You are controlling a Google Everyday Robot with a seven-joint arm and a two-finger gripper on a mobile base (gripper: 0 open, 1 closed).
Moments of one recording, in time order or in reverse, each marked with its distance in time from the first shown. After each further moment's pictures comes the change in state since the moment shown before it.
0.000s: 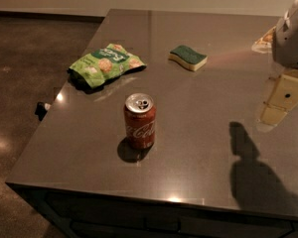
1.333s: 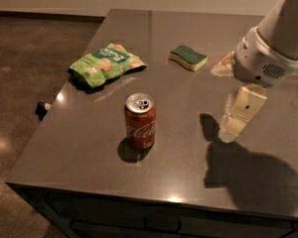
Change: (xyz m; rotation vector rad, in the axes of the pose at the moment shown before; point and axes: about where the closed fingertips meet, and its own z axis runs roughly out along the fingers) arm -0.046 0.017 0.057 -0.209 -0.185 -0.051
